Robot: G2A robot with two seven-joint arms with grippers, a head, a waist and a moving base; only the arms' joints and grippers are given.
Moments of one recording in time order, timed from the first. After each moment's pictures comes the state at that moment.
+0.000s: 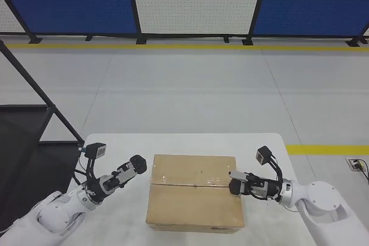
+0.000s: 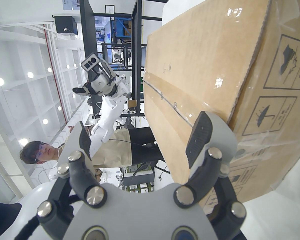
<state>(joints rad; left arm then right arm) 0.80 -0.61 -0.78 -1.56 -0.48 -0.88 -0.26 -0.90 -1.02 1.26 -1.45 0.39 -0.04 1.05</state>
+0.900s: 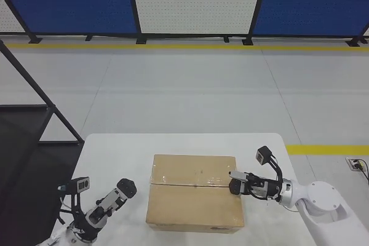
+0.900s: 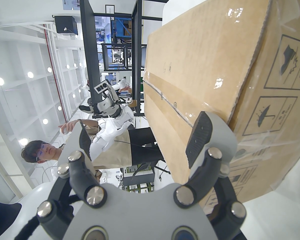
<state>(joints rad) 1.26 -0.54 -1.00 -1.81 -0.38 -0.86 0.12 -0.90 -1.02 1.26 -1.45 0.39 -0.04 1.05</state>
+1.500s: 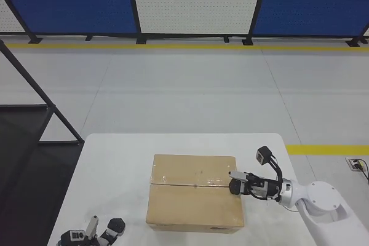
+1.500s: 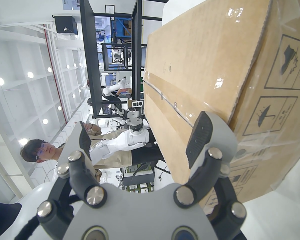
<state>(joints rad) 1.54 -0.60 -0.94 -1.74 -0.79 -0.95 0.16 -0.90 -1.02 1.26 -1.45 0.39 -0.04 1.05</state>
